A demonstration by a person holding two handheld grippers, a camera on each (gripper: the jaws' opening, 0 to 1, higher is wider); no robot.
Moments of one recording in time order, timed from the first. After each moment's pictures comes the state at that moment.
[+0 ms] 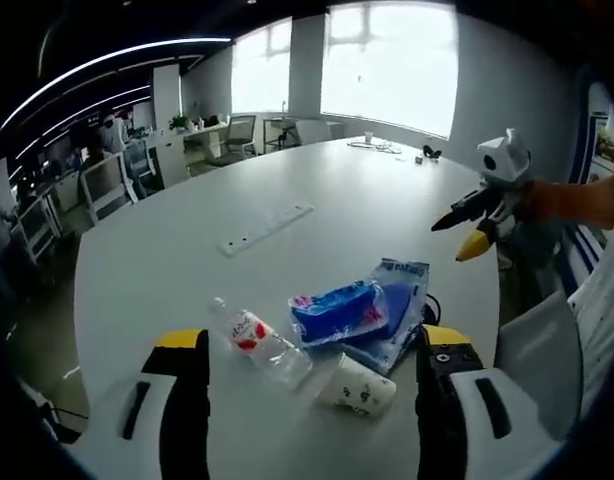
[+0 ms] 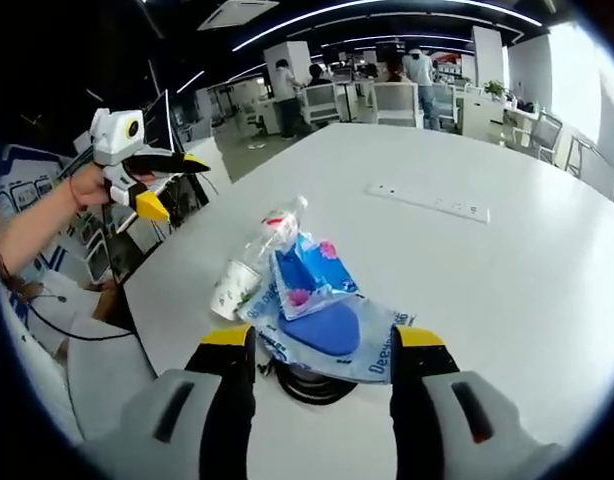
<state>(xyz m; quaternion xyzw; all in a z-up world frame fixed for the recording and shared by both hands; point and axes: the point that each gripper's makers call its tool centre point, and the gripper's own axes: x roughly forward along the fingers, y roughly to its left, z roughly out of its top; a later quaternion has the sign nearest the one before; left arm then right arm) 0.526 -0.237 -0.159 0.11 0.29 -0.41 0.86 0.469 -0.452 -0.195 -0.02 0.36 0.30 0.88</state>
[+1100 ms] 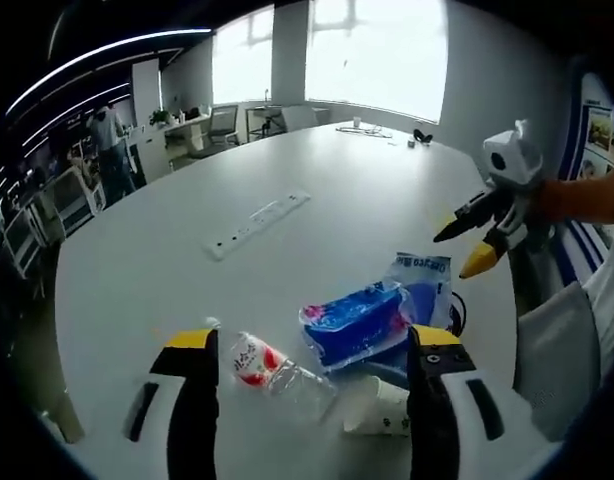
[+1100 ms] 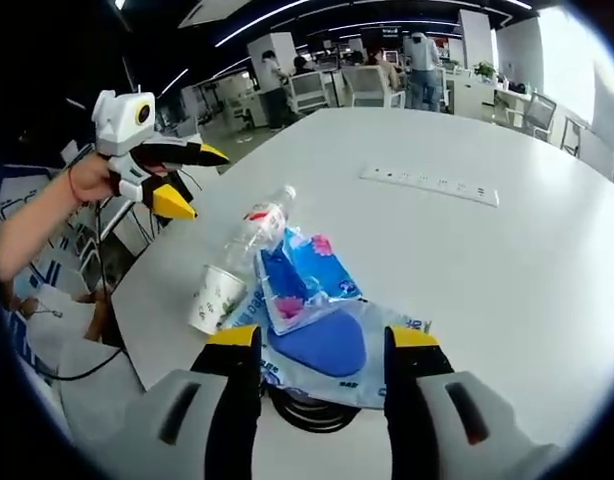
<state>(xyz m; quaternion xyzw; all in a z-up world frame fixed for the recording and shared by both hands) 0.579 -0.265 -0.196 0.13 0.31 -0.44 0.83 0.499 -0.434 -0.231 -0.01 0.40 0.28 0.87</state>
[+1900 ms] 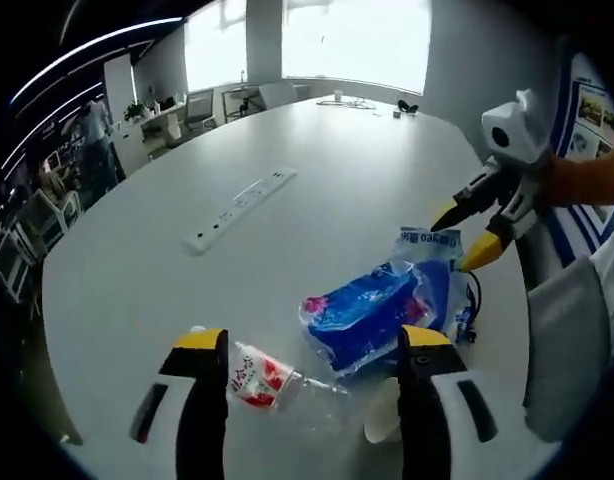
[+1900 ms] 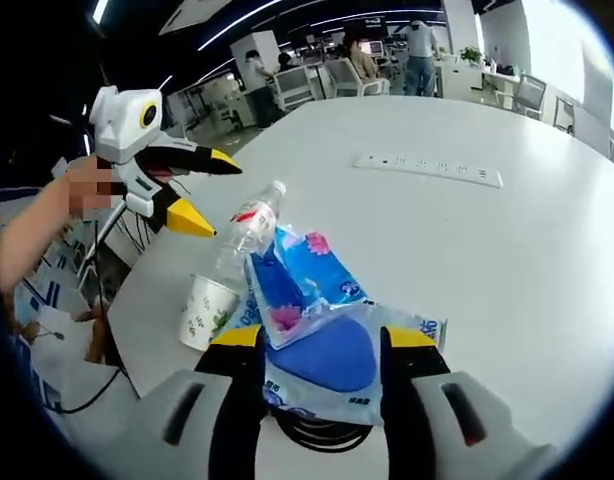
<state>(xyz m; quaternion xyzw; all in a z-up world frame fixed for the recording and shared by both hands) 0.591 -0.283 -0.232 0.18 0.34 -0.47 0.80 0.509 -0.419 -0.253 0.02 0.42 0.26 0.87</state>
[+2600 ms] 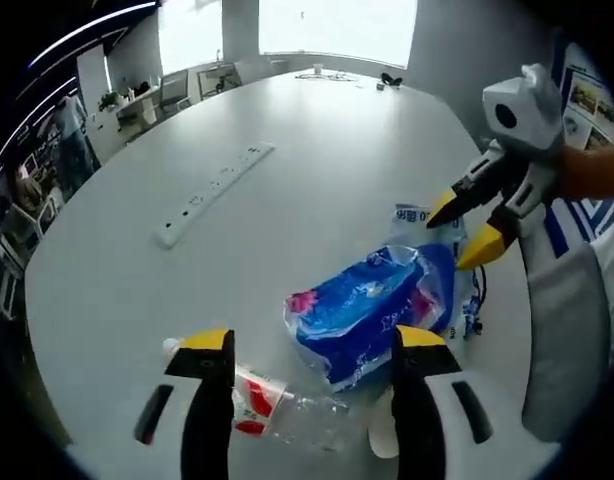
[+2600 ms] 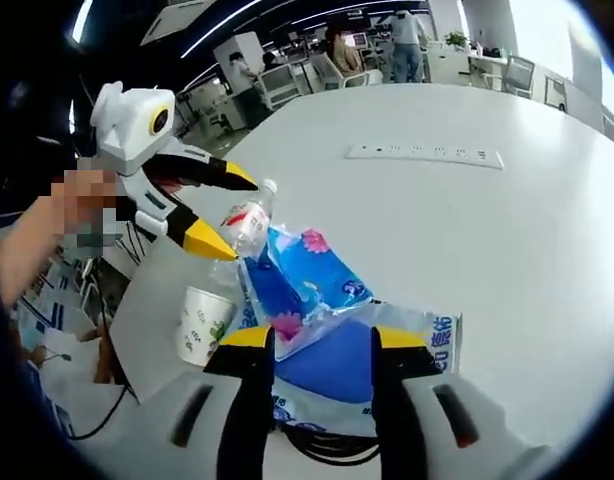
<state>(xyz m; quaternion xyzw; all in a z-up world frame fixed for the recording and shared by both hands) 0.596 -0.305 -0.265 0.21 0.38 -0.49 0.75 0.516 -0.406 -0.267 0.06 0.43 0.24 0.87</state>
